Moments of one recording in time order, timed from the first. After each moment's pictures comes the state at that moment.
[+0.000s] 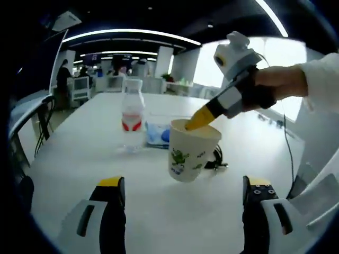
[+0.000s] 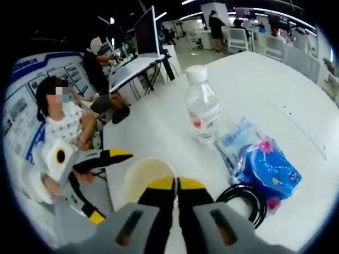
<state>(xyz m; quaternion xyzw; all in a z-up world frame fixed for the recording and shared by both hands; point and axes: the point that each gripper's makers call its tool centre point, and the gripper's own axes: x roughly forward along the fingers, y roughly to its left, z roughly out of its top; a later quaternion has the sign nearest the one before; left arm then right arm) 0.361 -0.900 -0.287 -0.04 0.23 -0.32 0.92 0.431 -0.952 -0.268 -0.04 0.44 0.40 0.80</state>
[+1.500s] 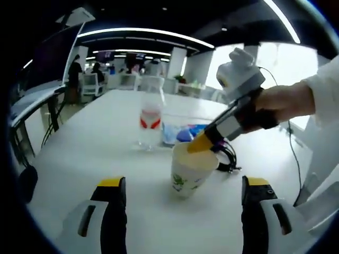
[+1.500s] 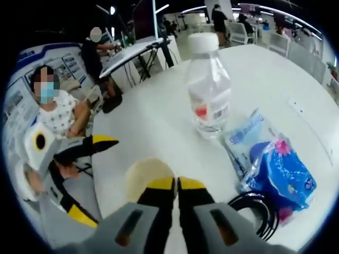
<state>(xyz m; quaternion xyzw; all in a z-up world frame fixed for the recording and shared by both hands) 0.373 -0.882 -0.291 -0.06 0.23 -0.28 0.93 0.432 -0.934 -0.313 -0.06 0.46 0.40 0.79</state>
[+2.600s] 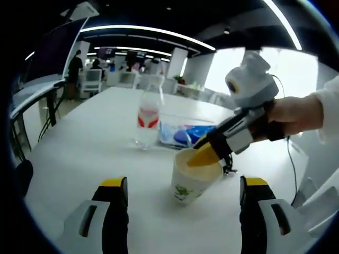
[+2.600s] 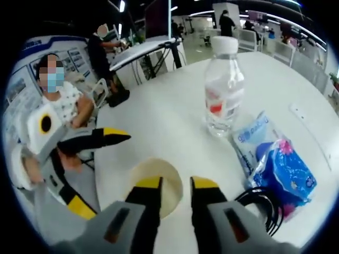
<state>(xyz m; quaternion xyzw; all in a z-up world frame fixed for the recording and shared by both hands) 0.372 -0.888 -0.291 -0.08 0.23 -0.29 0.93 0.414 -0.930 -0.311 -0.09 0.43 0.42 0.80</state>
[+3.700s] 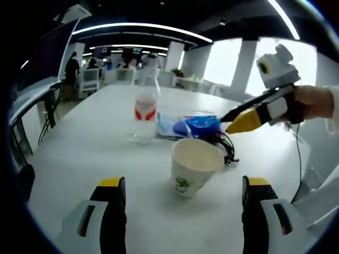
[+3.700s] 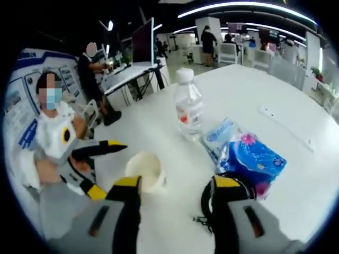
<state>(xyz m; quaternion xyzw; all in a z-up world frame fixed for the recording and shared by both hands) 0.368 -0.891 -0.306 -0.04 0.26 -0.29 0.92 0.405 -1.002 -0.268 -0.03 0.37 0.36 0.86</state>
